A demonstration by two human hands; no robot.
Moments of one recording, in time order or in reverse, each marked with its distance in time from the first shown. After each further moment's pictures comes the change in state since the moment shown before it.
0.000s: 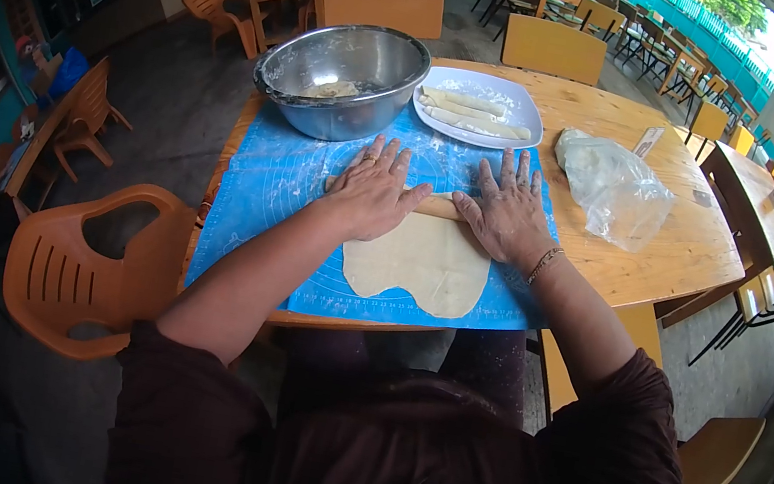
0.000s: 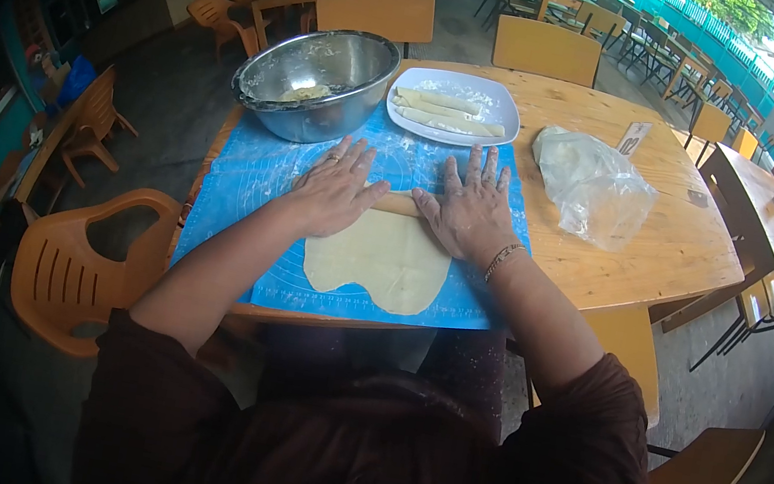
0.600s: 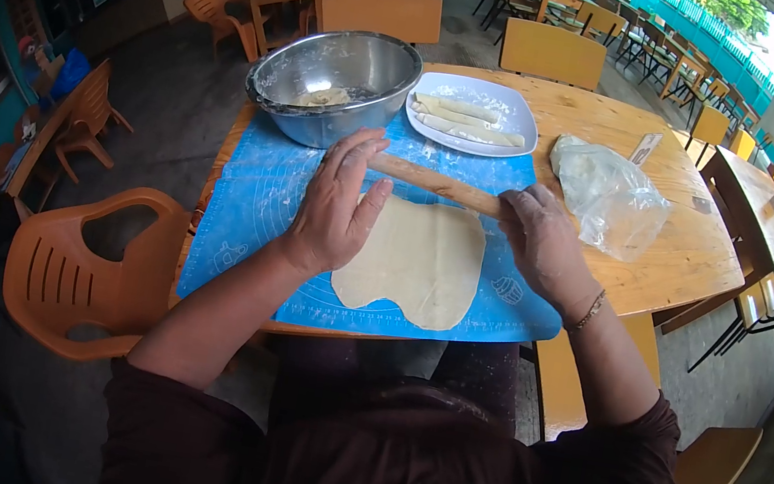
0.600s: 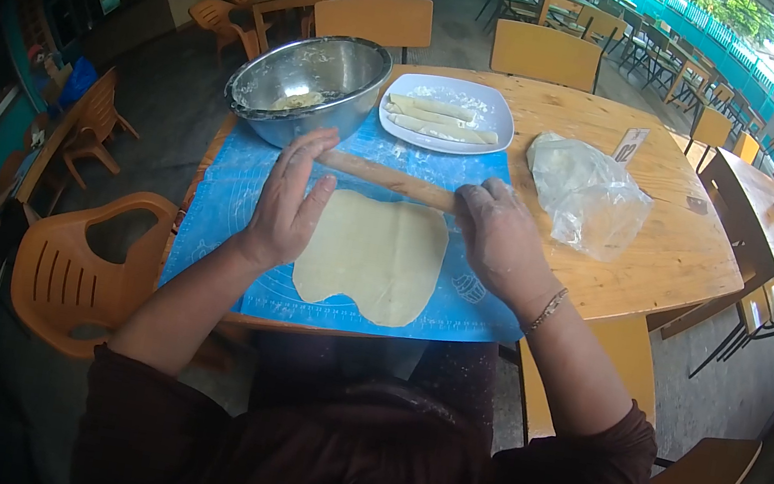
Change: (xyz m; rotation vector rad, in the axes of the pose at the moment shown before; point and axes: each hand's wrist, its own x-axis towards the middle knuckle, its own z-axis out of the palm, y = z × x) left_hand -0.038 -0.003 -0.008 -0.376 0.692 0.373; right_hand -0.041 0.034 -0.038 0.429 0.303 -0.288
